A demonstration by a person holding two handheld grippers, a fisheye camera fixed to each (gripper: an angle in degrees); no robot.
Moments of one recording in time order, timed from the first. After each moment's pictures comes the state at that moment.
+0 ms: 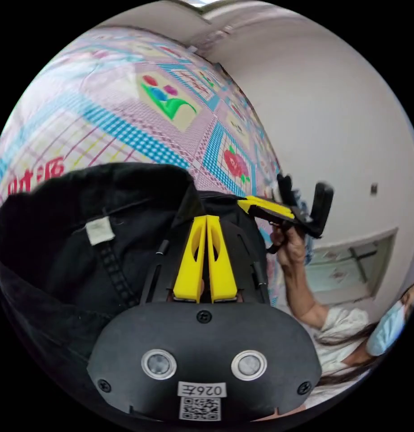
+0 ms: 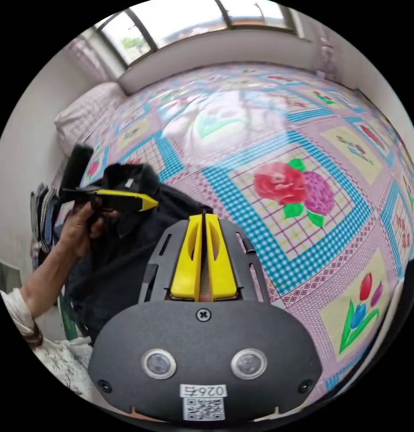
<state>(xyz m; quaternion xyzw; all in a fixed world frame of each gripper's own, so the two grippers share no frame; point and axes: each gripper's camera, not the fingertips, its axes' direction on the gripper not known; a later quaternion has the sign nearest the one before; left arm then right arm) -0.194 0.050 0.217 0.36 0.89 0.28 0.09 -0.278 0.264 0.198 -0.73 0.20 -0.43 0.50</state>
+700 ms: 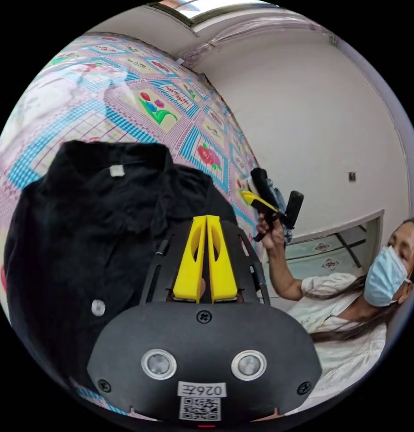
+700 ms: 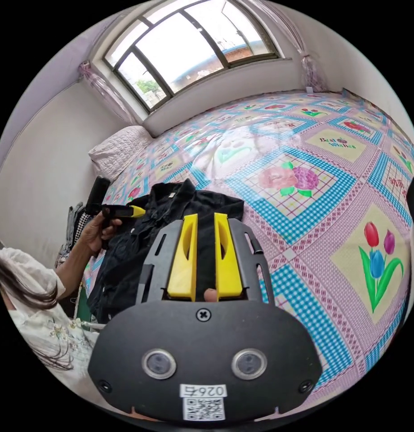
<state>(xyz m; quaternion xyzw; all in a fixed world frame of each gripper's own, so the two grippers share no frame) -0.279 0.216 0.389 0.37 0.88 0.27 0.05 -0.355 0.113 0.049 -0.67 0.12 -0.38 0.63</state>
